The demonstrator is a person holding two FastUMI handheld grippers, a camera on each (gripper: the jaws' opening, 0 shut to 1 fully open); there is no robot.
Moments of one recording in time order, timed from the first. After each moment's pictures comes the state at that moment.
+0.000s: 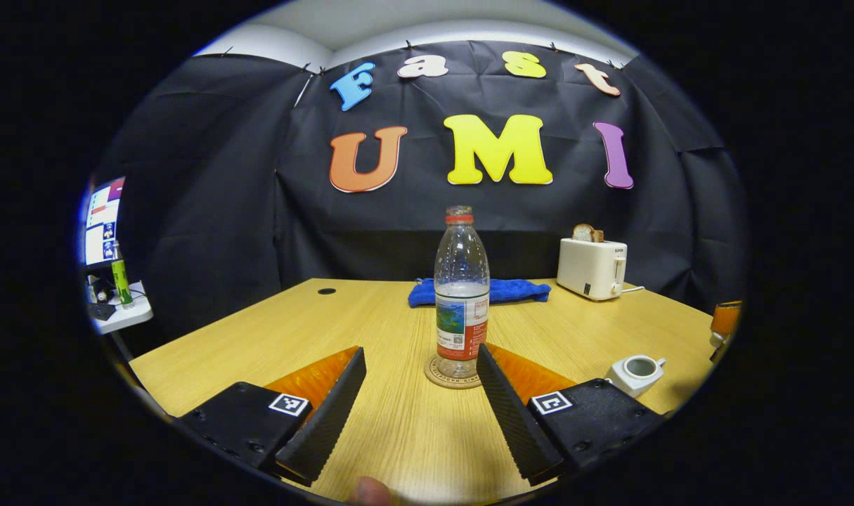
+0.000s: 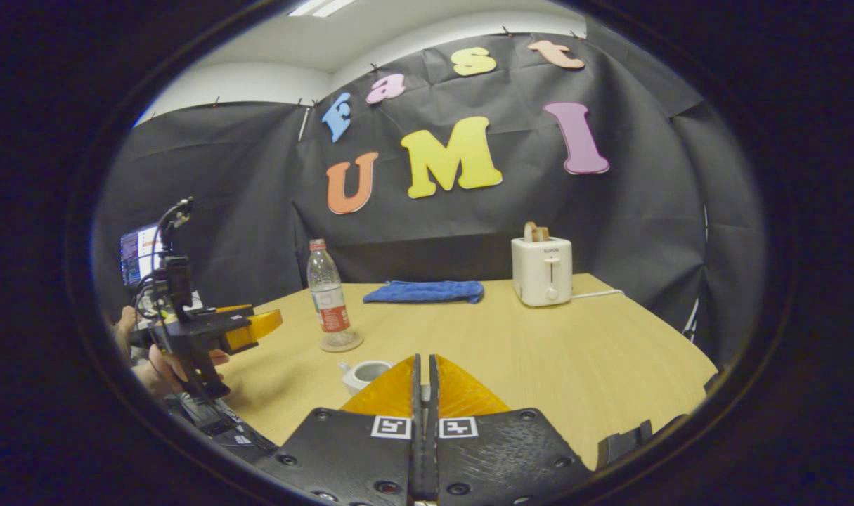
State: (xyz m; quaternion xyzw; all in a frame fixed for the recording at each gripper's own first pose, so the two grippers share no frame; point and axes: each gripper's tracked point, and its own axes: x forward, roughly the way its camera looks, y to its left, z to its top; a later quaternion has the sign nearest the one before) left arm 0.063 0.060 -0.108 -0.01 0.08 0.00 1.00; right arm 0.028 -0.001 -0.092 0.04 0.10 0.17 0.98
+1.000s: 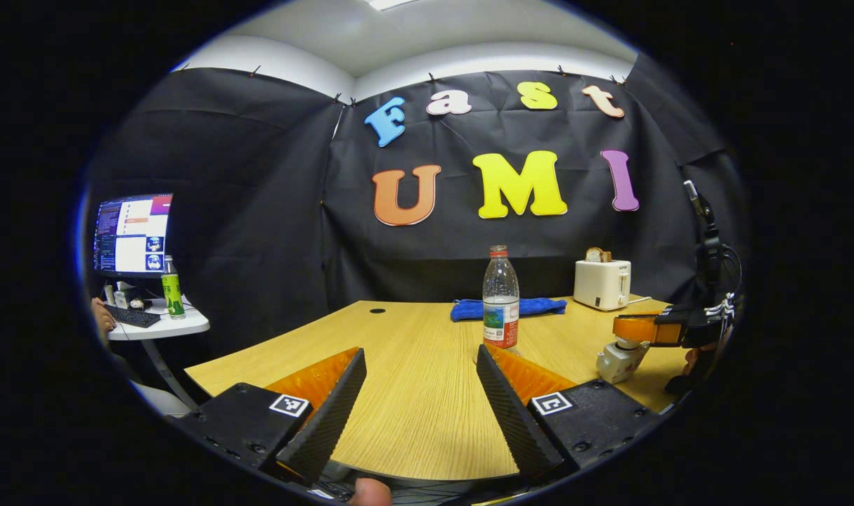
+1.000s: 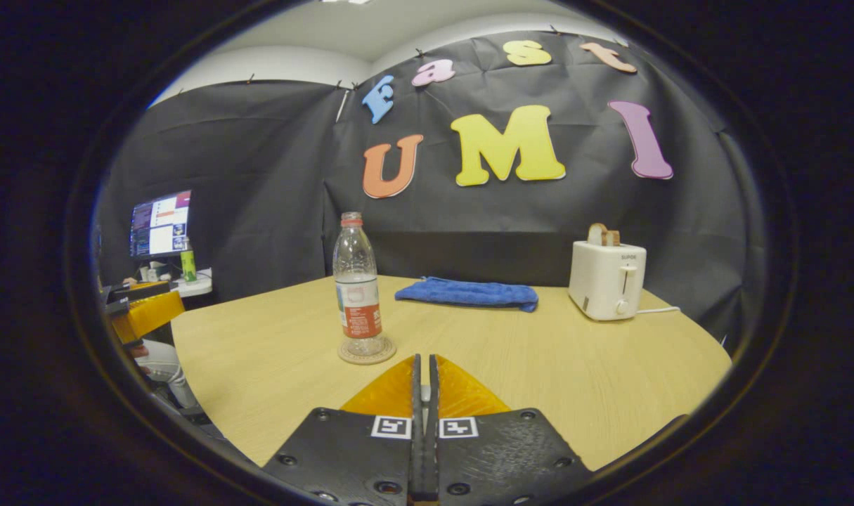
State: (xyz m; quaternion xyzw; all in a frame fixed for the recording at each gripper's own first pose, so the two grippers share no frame) left arm -0.028 0.114 -0.078 -0.01 0.03 0.05 1.00; right arm 0.094 0.083 -0.130 0.00 0.11 0.22 0.97
